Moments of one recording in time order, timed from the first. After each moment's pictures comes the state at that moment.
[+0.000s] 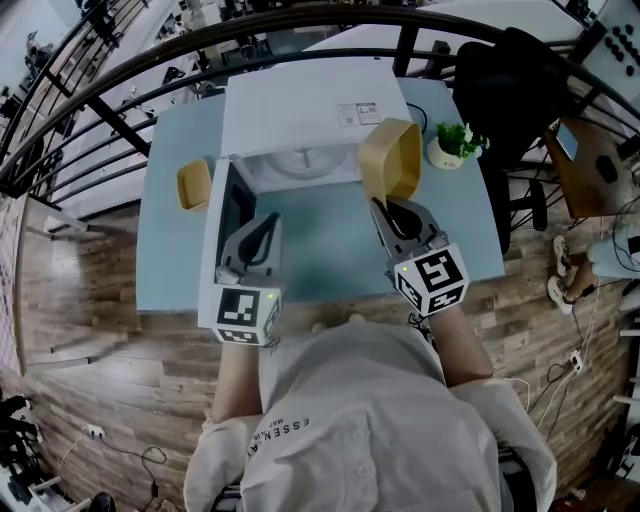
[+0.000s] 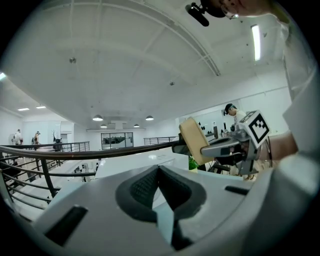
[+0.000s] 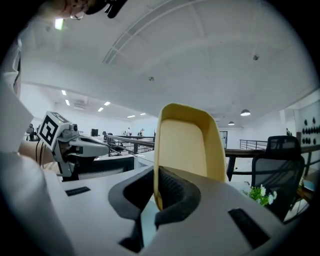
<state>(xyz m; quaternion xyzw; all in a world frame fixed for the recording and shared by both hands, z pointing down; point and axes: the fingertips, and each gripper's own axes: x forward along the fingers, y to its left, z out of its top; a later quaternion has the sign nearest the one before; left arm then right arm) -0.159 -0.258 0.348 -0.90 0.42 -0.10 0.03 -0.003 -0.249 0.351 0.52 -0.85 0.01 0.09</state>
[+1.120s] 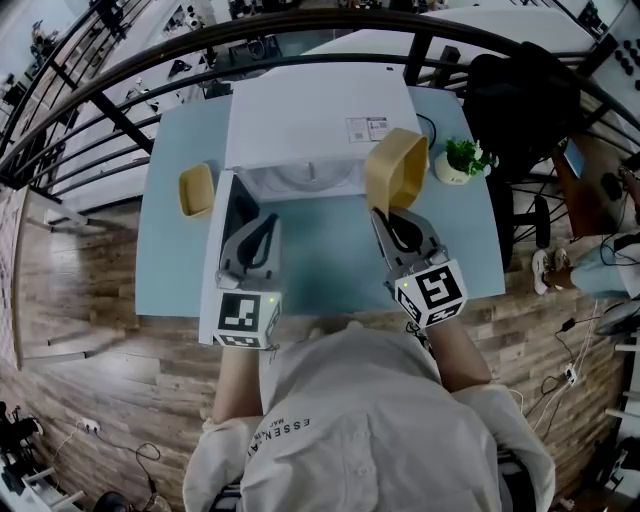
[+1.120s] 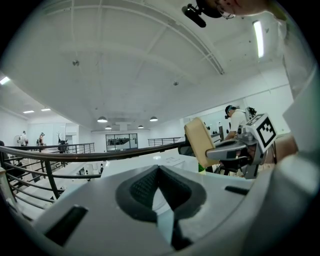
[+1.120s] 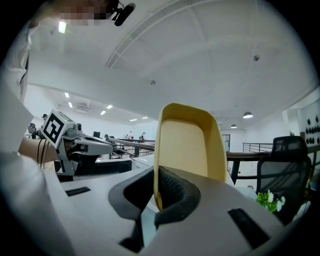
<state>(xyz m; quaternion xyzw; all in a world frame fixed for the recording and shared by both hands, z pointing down) -0.162 -0.291 0.343 -0.89 0.45 -0.10 0.03 -0.006 -0.275 0.349 0.51 -0.86 -0.01 0.07</state>
